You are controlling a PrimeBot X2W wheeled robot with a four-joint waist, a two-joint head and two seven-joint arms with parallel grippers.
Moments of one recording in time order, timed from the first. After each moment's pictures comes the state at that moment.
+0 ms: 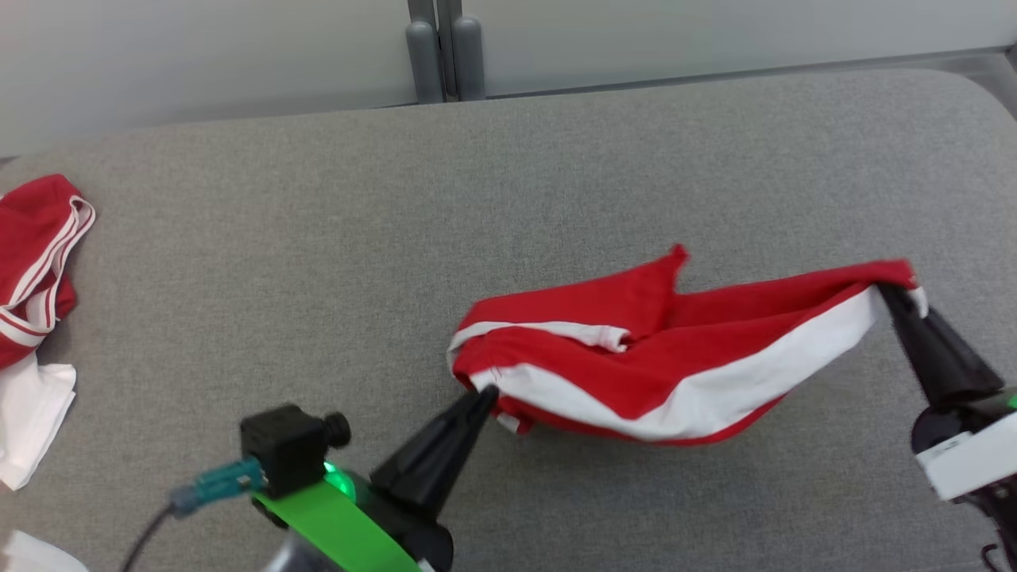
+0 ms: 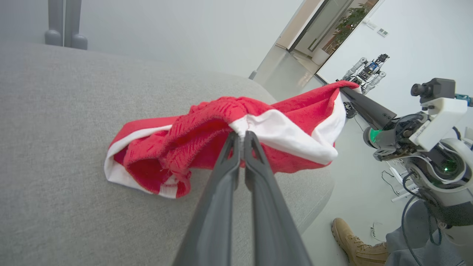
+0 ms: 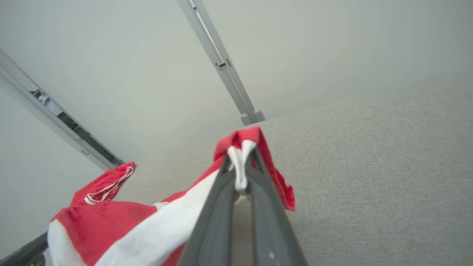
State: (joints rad) left arm 0.02 0.25 -0.47 -0.34 -0.78 -0.10 0.24; right arm 0.06 -0.28 -0.07 -0.36 0.76 0.13 0.27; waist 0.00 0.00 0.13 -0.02
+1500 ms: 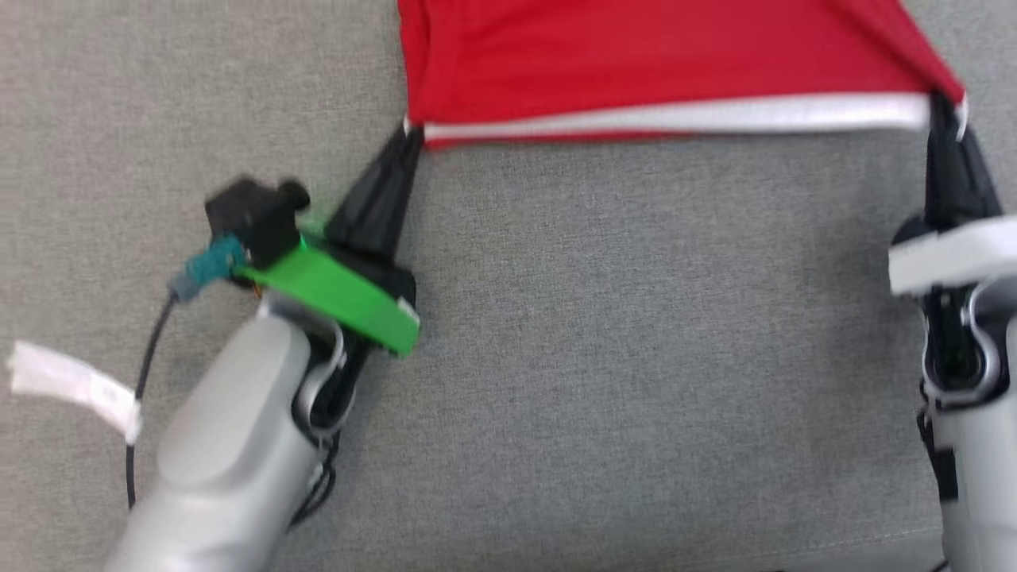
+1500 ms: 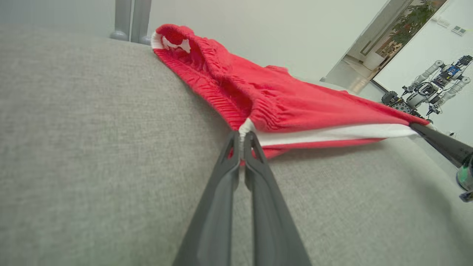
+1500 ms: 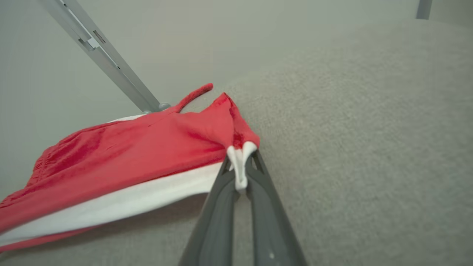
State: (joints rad) left arm -0.69 0.22 -0.58 0.41 -0.74 -0.13 -0.25; right arm -0.48 -0.15 -0.17 0.19 0.53 0.13 -0.05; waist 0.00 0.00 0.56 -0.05
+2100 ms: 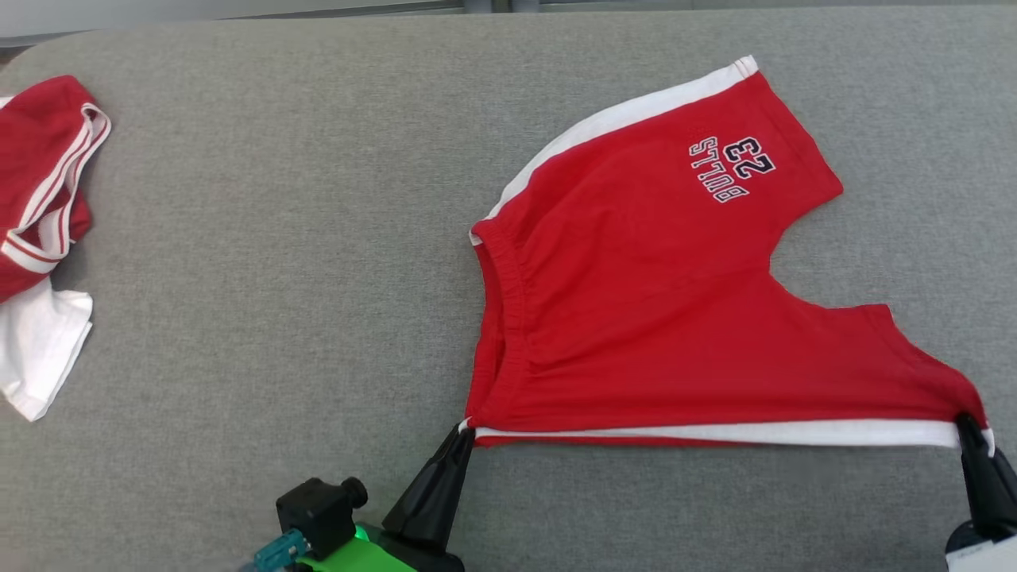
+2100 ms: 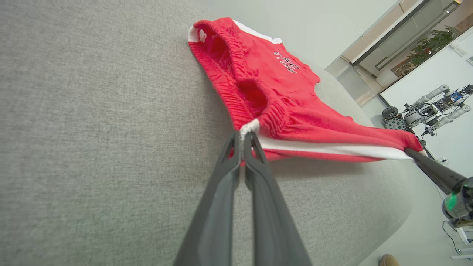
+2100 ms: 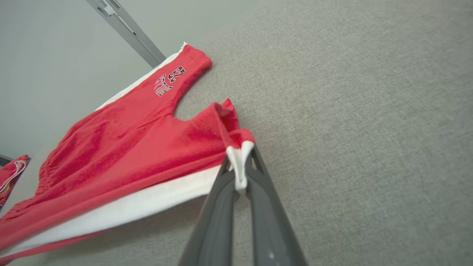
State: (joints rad) left arm -0.02 0.21 -0.58 0.10 -0.71 -0.08 -0.24; right arm 0.29 -0.19 -0.22 -0.13 0.72 0.14 -0.04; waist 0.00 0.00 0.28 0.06
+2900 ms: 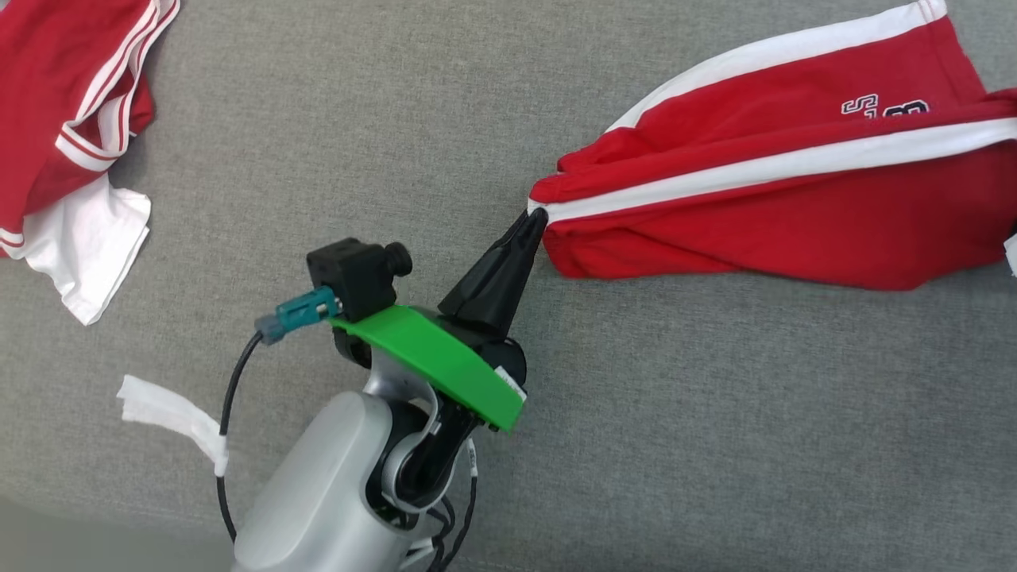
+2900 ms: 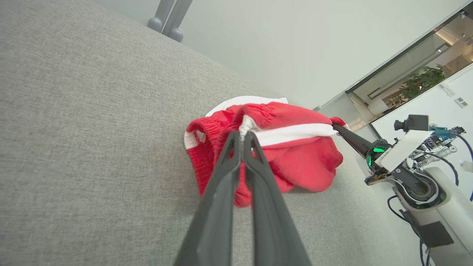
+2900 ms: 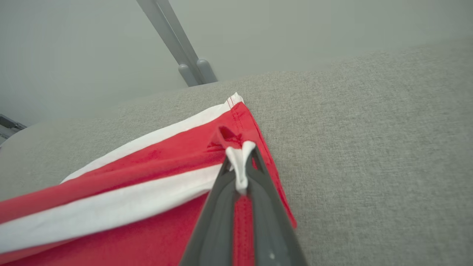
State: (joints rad) left arm -0.44 0.08 -0.57 0.05 -0.87 -0.05 0.03; right arm -0.45 -0.33 -0.27 0.10 0.51 0.13 0.33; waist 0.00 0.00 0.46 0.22
